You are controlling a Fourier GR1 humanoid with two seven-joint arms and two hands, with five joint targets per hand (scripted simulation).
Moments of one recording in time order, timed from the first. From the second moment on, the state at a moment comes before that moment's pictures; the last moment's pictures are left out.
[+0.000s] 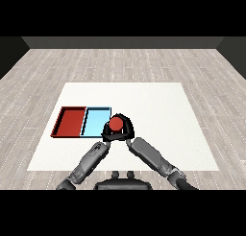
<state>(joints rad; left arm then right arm) -0.37 0.02 -0.53 -1.18 0.29 0.63 -0.33 -0.54 -0.02 0.68 -1.28 -0.45 -0.64 -0.37</state>
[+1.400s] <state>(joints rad) -0.33 0.07 -0.41 -1.21 0.20 0.63 -0.29 -0.33 -0.15 0.40 -1.61 -0.29 -0.48 -0.26</state>
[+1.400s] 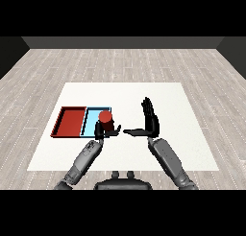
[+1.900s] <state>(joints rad) -0.33 0.32 -0.27 -1.21 0.15 0.59 -0.23 -0.05 -0.28 0.28 -1.70 -0.34 -0.39 -0.34</state>
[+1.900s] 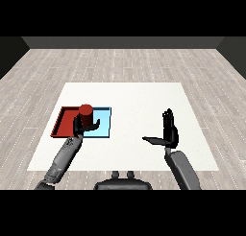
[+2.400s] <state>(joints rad) -0.45 0.45 -0.12 -0.86 0.14 0.48 -0.20 0.00 -0.32 0.20 -1.65 -0.32 -0.39 -0.32</state>
